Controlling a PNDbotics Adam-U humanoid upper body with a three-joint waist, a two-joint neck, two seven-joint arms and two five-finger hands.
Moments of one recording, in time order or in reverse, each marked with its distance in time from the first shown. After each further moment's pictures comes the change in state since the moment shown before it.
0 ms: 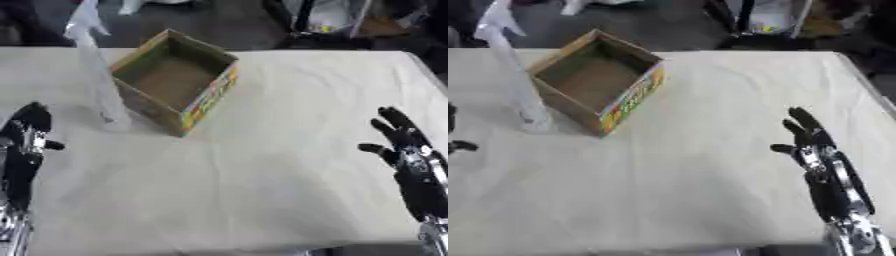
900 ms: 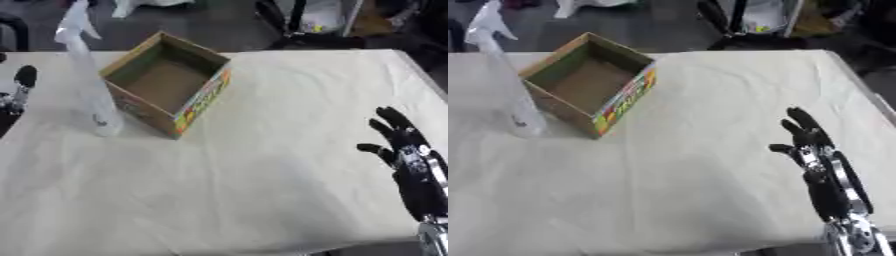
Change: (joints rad) left arm -0.204 0.190 -0.032 0.196 -0.050 0.017 0.077; right arm 0.001 -0.002 0.001 0.000 0.000 0.002 0.002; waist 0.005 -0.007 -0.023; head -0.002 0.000
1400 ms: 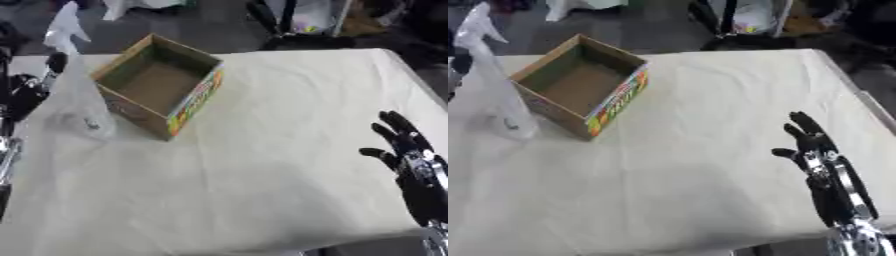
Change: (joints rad) left arm -0.231 0.017 -0.066 0.207 0.021 -0.022 0.017; right arm 0.008 -0.001 0.018 0.000 -0.015 0.002 0.017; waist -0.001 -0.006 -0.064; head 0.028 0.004
